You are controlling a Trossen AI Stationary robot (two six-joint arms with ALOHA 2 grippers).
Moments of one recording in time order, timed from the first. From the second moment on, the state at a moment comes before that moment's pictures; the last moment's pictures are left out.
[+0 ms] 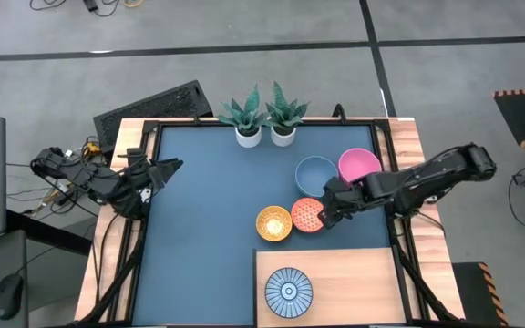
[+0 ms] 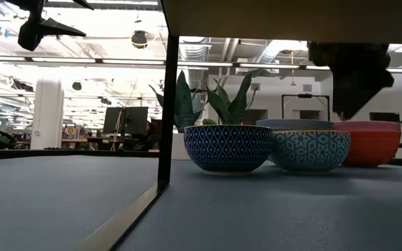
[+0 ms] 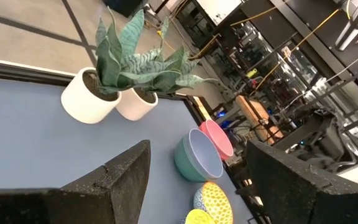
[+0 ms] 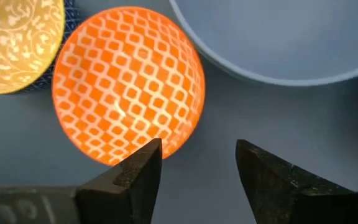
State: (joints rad) left arm -0.41 0.40 0.61 -0.41 -1.01 -1.02; right arm 0.20 1.25 0.84 -0.84 0.18 1.05
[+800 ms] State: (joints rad) left arm -0.41 0.40 0.61 -0.44 -1.00 -1.03; right arm 0.16 1.44 0.83 -0.70 0.13 1.05
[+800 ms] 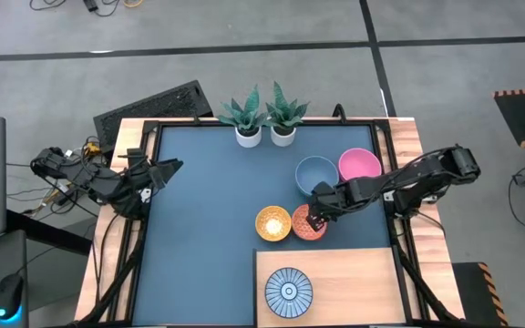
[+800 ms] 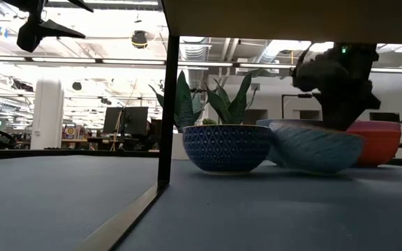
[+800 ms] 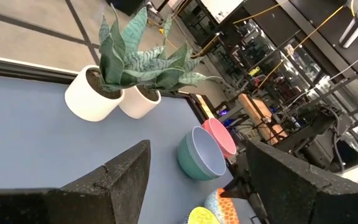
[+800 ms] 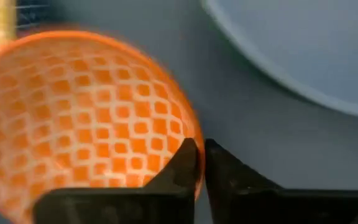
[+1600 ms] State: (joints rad) left arm -0.41 0.40 0.61 -0.44 -1.00 -1.03; right arm 0.10 1.18 0.96 -0.77 0.07 1.05
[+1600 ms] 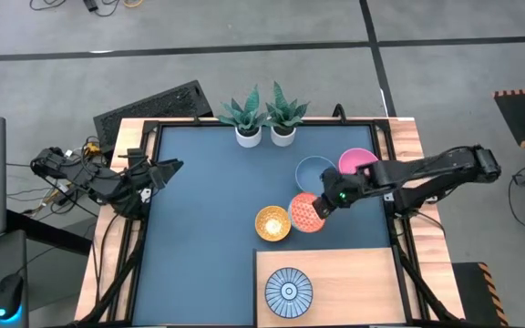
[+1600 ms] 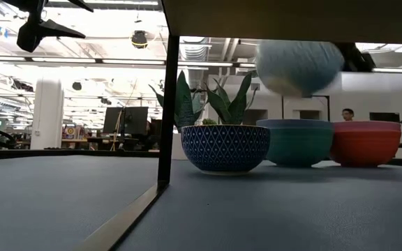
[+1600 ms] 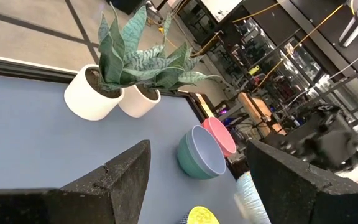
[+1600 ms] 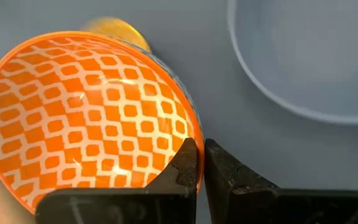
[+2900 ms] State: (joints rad) left arm -0.41 0.40 0.61 -0.47 -0.90 -1.03; right arm 0.49 1.74 2.01 -1.11 -0.05 0.98
